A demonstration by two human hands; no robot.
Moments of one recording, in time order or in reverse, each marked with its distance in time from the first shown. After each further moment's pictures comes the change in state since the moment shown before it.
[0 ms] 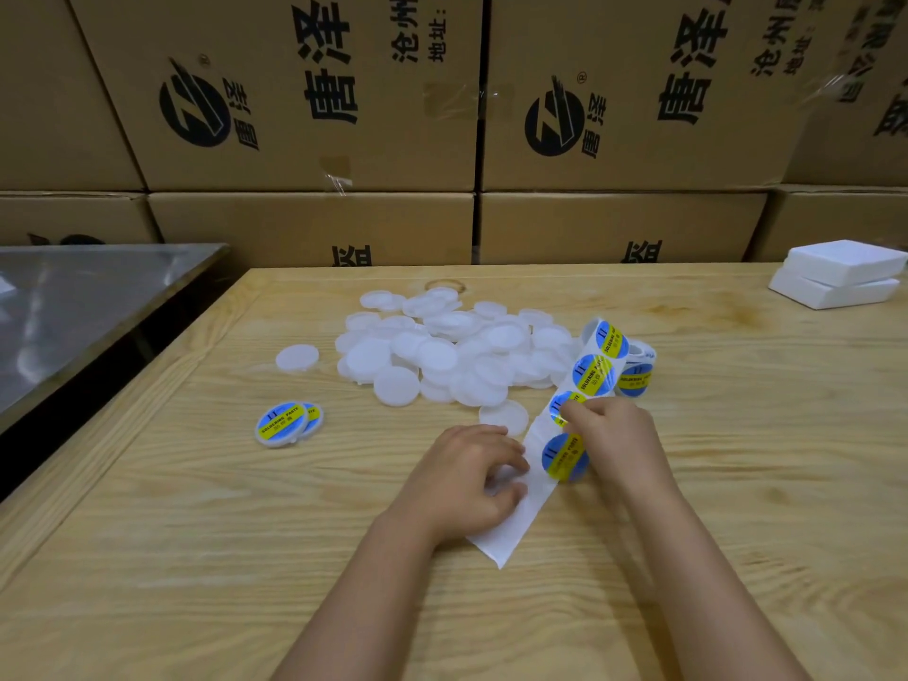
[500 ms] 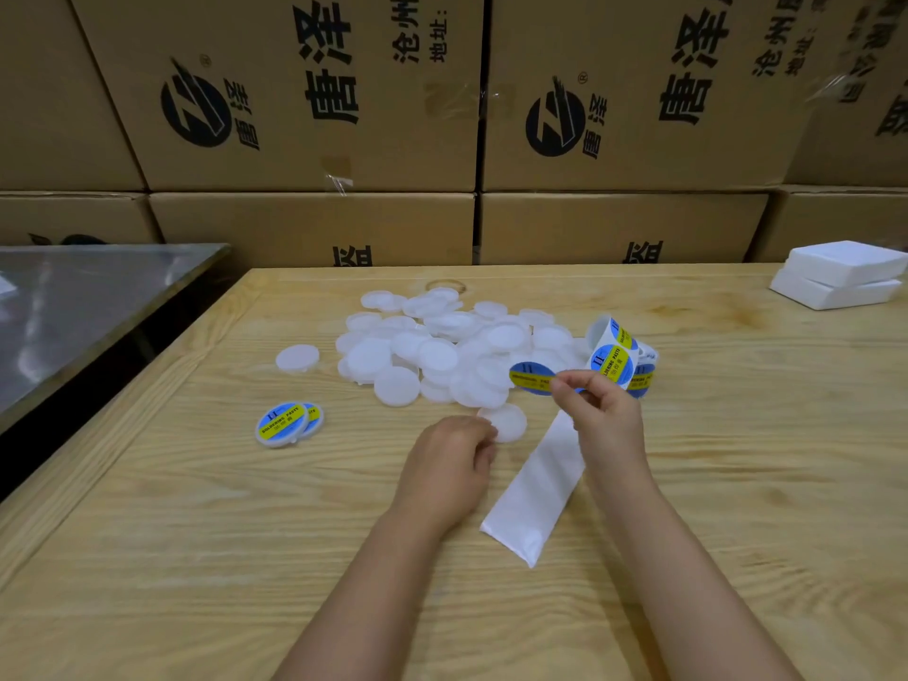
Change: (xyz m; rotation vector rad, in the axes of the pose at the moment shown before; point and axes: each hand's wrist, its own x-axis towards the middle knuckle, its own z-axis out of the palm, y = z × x) left_hand 0.004 -0.007 0.004 0.034 0.172 -0.232; right_hand -0.002 -0.002 0.018 0.625 0.055 -0.150
